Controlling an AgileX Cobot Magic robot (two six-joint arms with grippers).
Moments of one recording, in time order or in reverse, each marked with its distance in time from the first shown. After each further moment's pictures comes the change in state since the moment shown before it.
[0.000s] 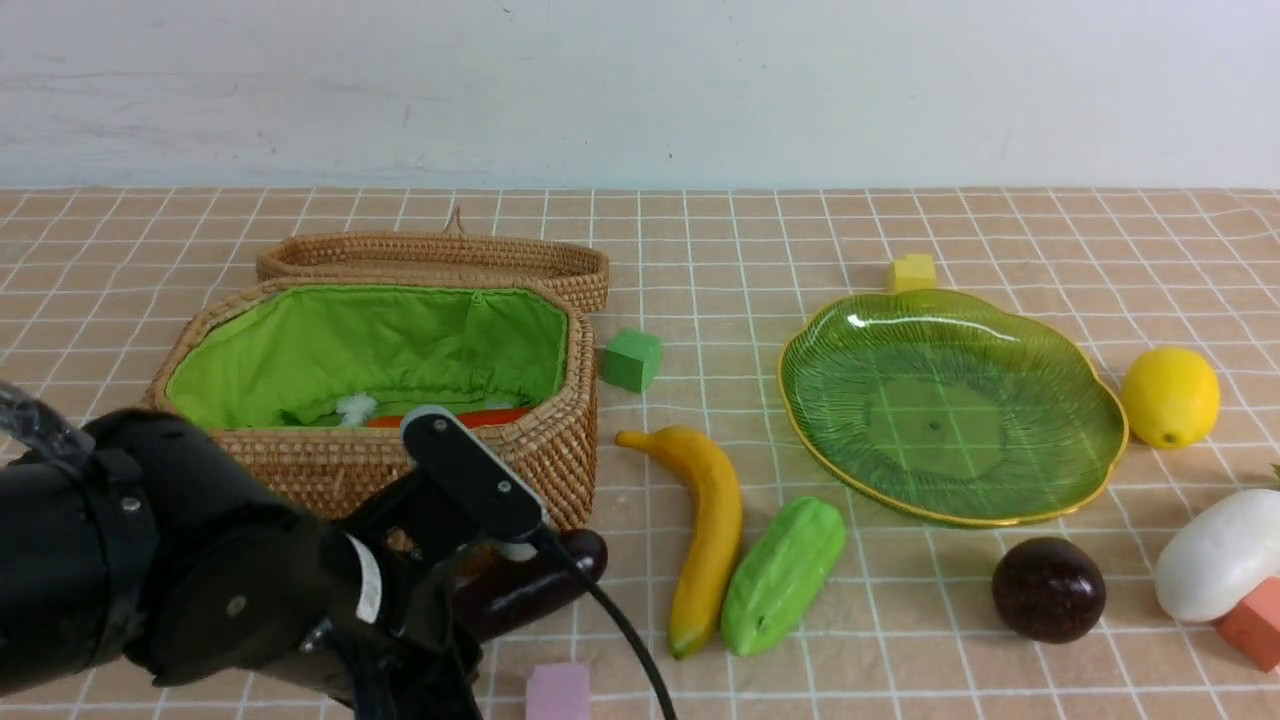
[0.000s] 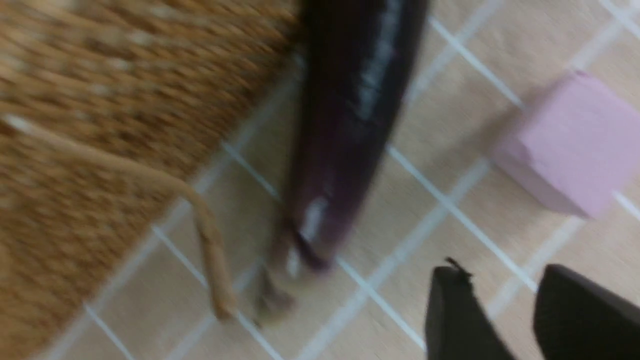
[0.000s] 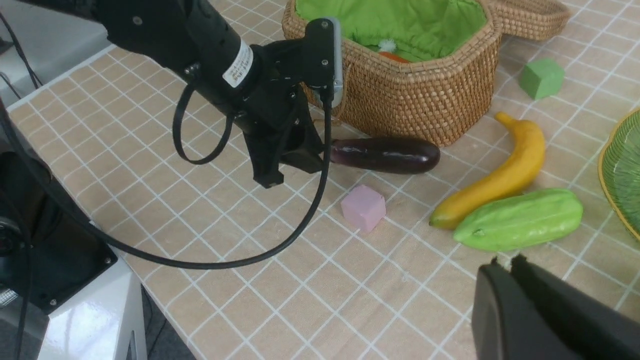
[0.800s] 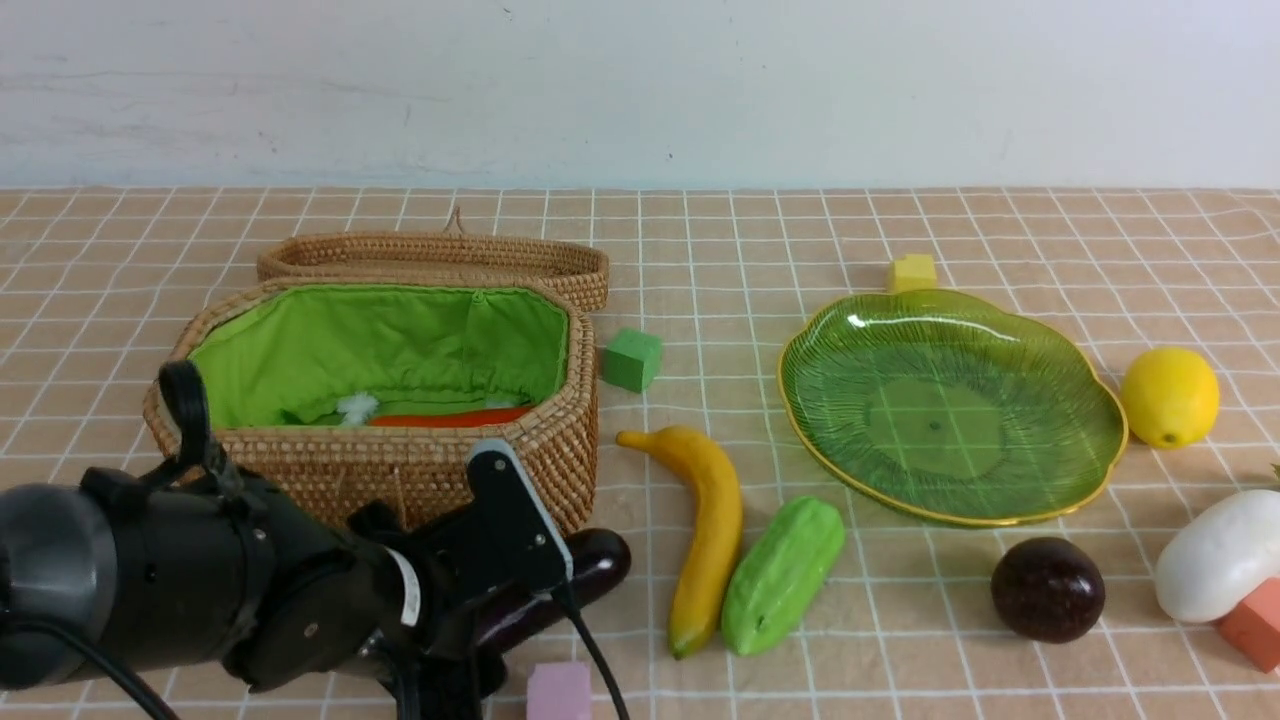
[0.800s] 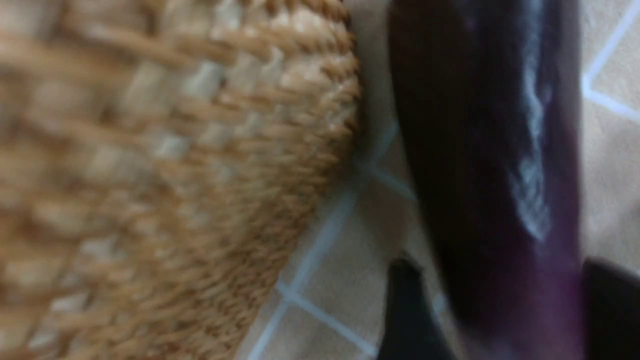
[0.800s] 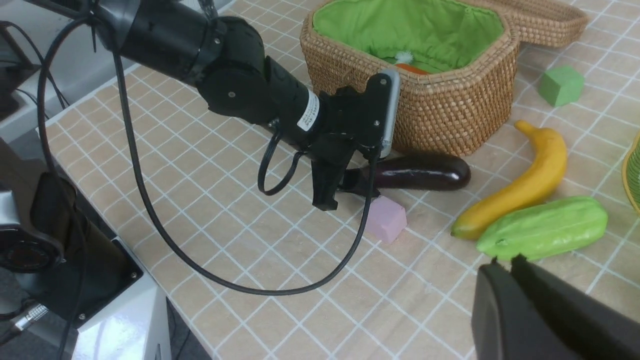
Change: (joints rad) right arm 0.000 0.000 0.000 0.037 -0.025 0.011; left arm 0.072 0.238 0.021 0.082 -0.277 0.240
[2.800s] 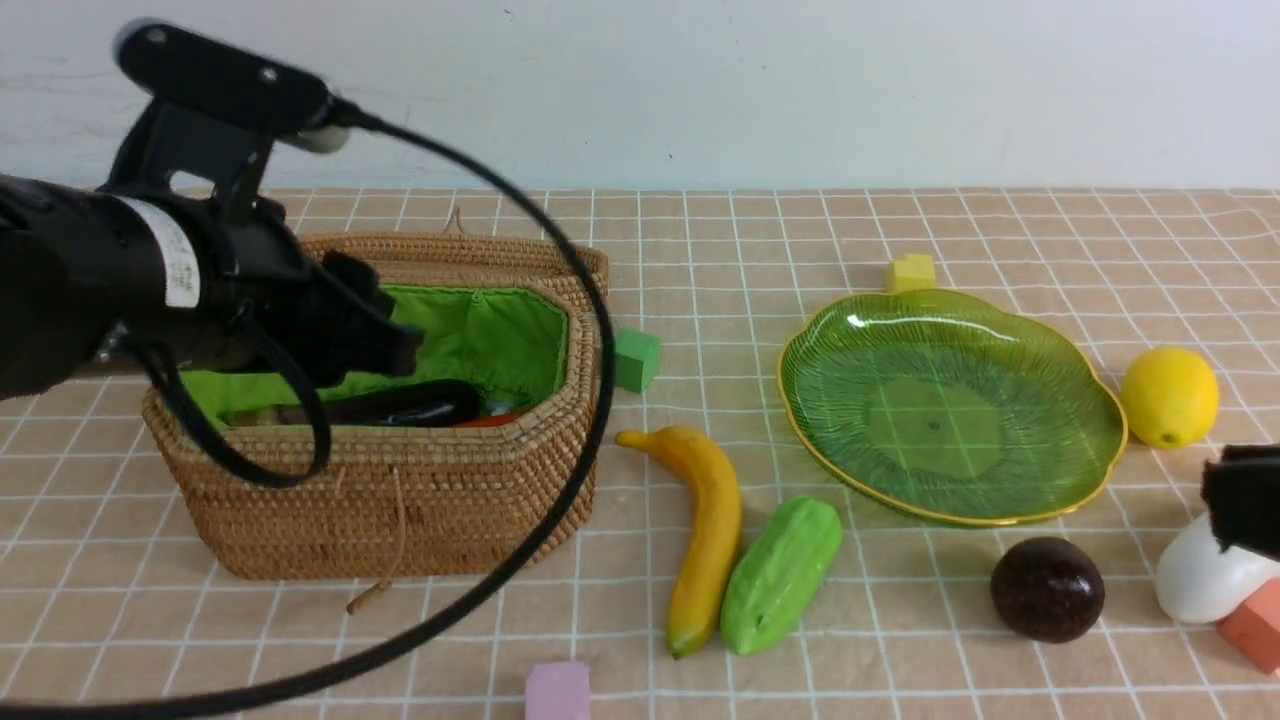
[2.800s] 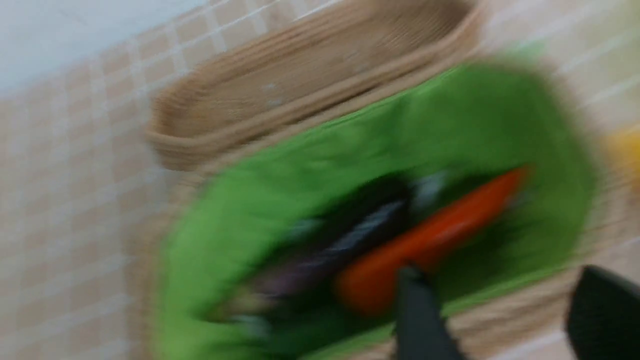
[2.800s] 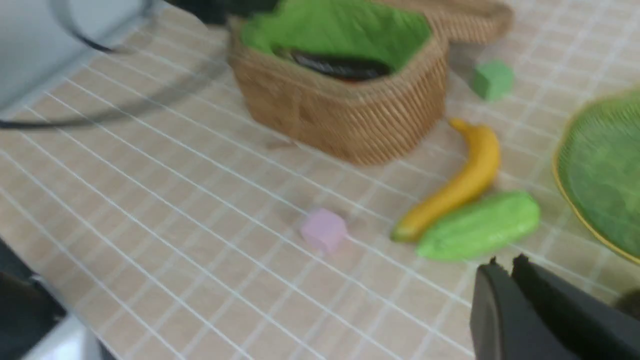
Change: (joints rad) right arm 0.000 0.196 -0.108 -0.197 0.042 0.172; left arm 0.034 -0.455 -0.300 0.146 0.341 -0.727
